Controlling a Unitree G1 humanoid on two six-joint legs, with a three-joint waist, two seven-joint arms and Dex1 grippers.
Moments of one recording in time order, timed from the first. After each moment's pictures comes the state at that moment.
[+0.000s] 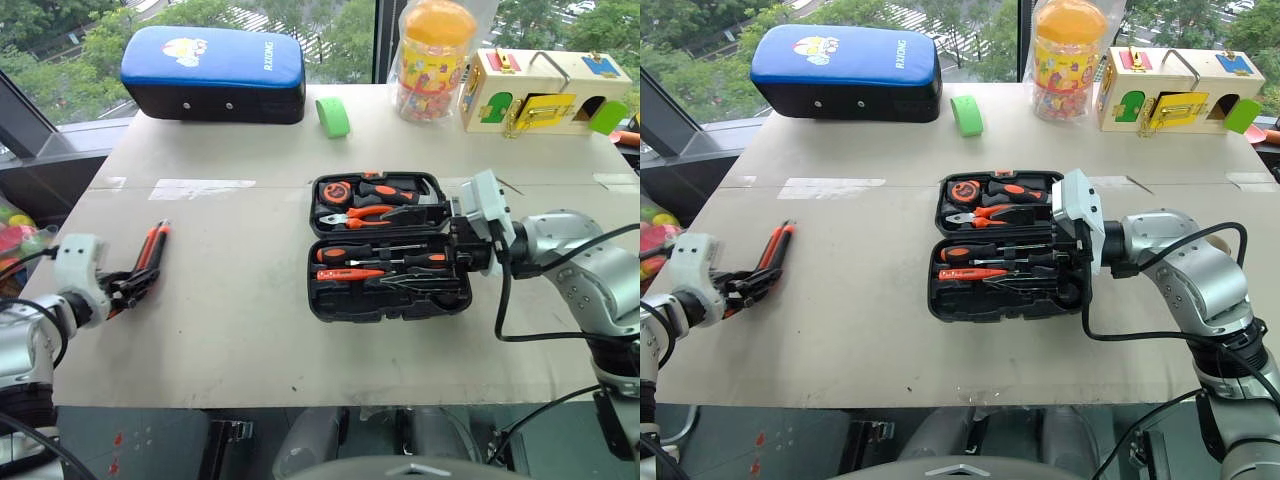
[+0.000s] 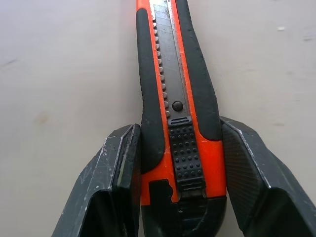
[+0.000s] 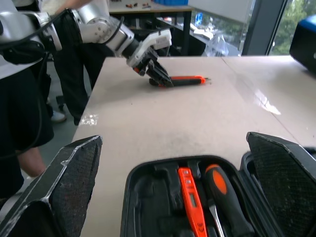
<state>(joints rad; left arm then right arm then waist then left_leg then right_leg) -0.16 0.90 0.40 0.17 -0.42 0.71 -0.81 -0.51 -0.69 0.09 -0.39 0.65 0.59 1.11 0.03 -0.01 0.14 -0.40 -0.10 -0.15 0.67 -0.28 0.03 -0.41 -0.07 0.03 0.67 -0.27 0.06</state>
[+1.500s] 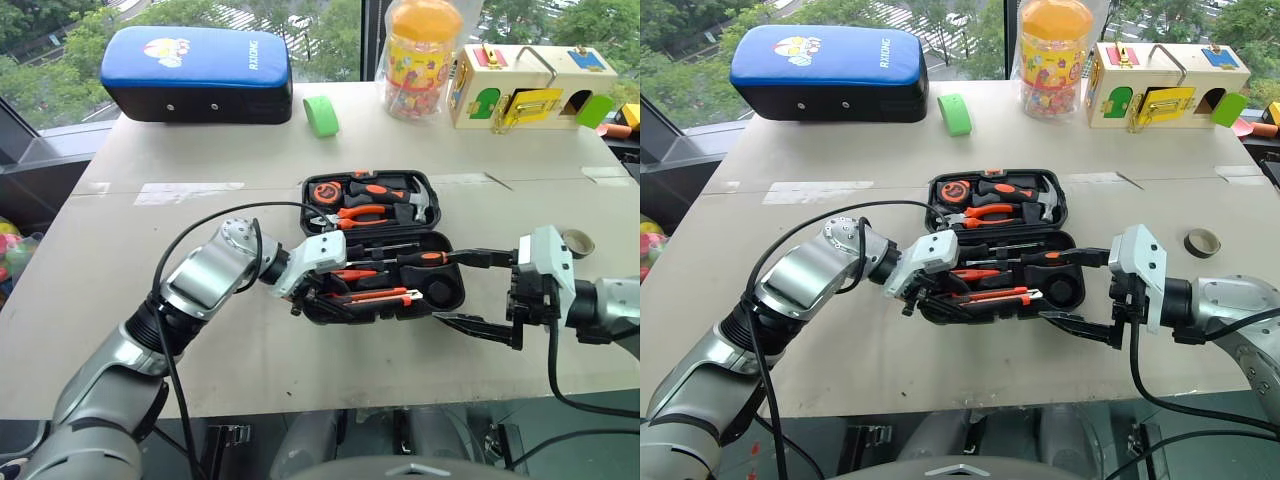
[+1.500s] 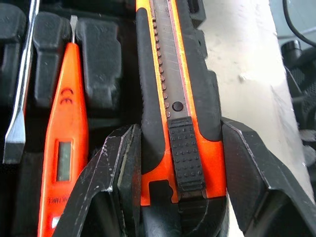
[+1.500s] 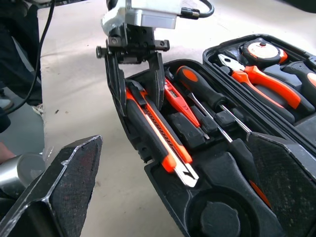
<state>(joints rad) -0.65 0.74 -0.46 -0.17 -0.25 0.78 -1.31 -0.06 -0.88 -0.16 -0.65 0.75 0.65 0.91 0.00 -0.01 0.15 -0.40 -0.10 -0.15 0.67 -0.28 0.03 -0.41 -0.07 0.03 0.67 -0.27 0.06</state>
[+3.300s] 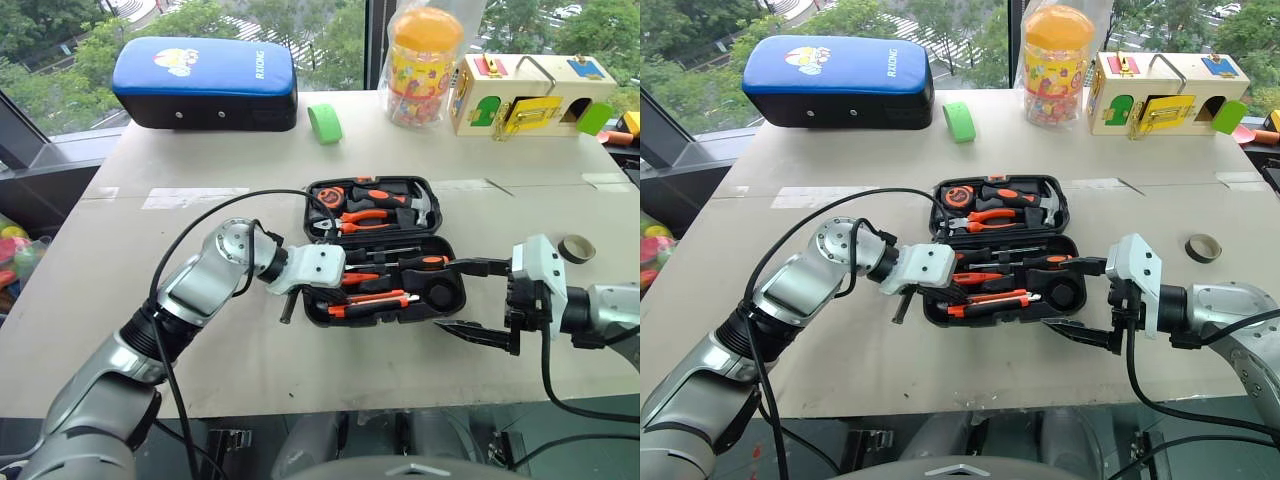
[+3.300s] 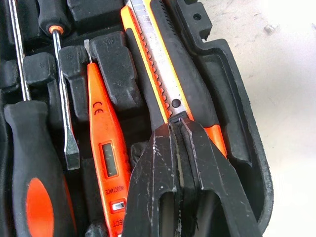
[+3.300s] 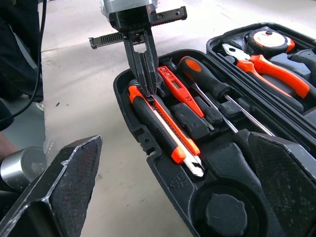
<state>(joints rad) -0.62 0.75 -0.47 -0.11 -0.09 0.39 -1.37 -0.02 -0.88 -0.14 -0.62 0.71 0.63 0.93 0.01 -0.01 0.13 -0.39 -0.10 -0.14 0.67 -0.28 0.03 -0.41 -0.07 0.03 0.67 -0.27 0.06</state>
